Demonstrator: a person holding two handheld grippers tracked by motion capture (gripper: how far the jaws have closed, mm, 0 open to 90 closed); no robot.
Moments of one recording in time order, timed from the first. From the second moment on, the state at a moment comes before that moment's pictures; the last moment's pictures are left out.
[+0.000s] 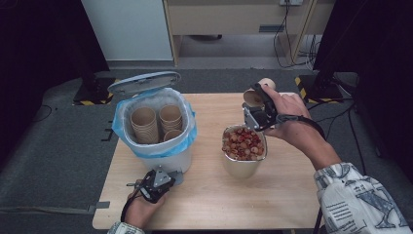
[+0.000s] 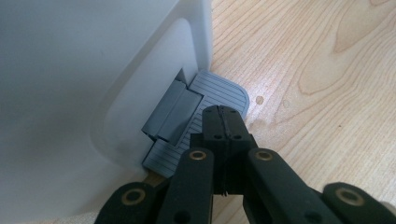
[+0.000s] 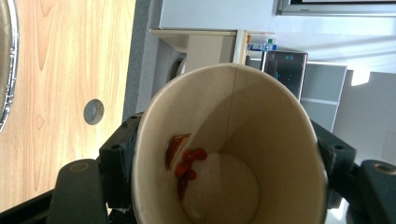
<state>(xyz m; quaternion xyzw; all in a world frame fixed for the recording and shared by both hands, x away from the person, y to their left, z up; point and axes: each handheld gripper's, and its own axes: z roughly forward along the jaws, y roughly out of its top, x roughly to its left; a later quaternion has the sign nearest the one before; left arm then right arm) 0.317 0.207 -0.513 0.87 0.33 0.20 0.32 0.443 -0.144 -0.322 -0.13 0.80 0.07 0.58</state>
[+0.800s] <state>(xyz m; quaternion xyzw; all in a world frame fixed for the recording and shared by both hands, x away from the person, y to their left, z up) 0.317 0.208 -0.513 0.86 0.34 0.19 0.32 0.450 -0.134 -0.312 -0.08 0.81 0.15 0.56</state>
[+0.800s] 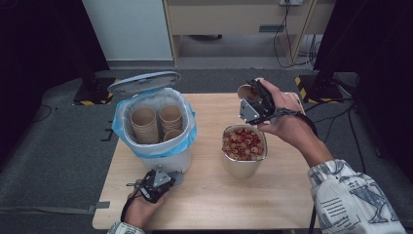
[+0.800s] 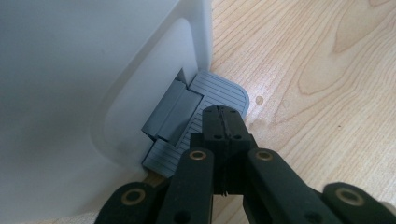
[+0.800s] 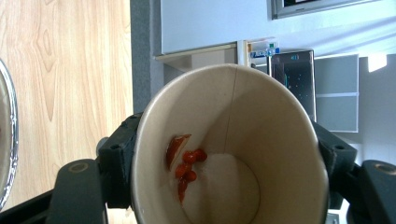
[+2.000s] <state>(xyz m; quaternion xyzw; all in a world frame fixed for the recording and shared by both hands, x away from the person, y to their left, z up) 0.317 0.208 -0.513 0.86 0.33 0.19 0.32 0.458 -0.128 -0.297 -0.01 0.82 0.26 0.51</state>
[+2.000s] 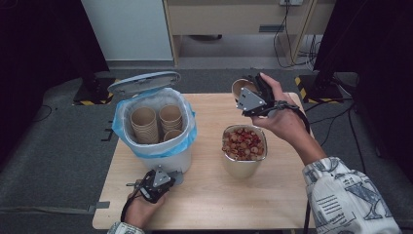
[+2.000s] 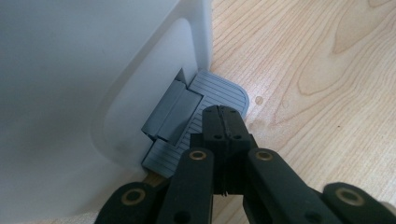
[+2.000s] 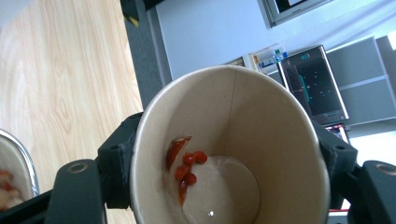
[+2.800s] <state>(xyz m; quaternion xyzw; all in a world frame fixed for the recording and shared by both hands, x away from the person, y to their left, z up) 0.317 0.207 -0.513 0.87 0.33 0.19 0.32 0.459 -0.113 -0.275 0.06 0.81 0.43 0.38</state>
